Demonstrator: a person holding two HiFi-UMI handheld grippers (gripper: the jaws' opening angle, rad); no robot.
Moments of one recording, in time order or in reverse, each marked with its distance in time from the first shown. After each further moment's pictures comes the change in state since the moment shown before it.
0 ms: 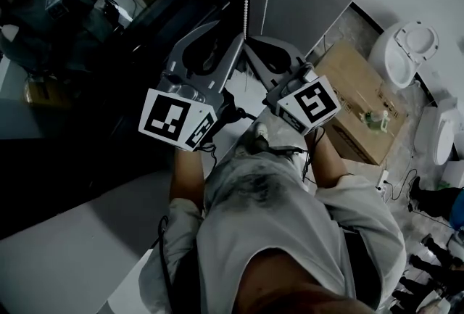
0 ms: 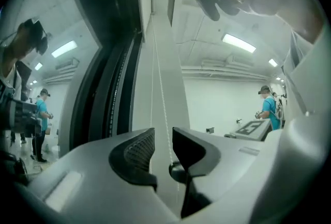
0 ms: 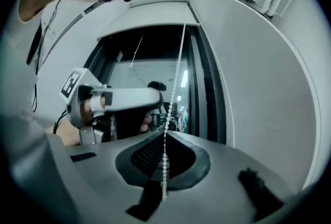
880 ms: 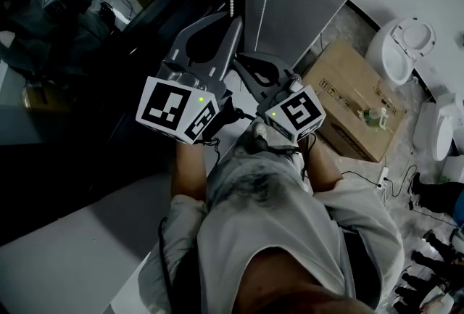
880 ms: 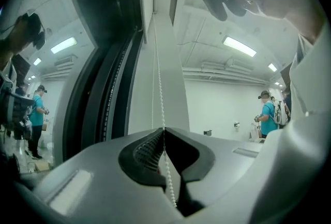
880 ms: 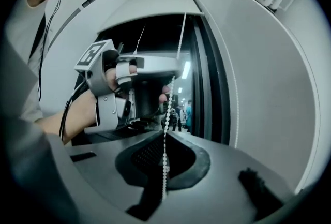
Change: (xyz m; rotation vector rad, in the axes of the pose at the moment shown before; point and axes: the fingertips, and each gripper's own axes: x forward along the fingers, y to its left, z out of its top) left arm 0.018 0.000 0.012 -0.022 -0.006 -0.021; right arm -0.001 0.022 -0.037 -0.017 0.033 0.025
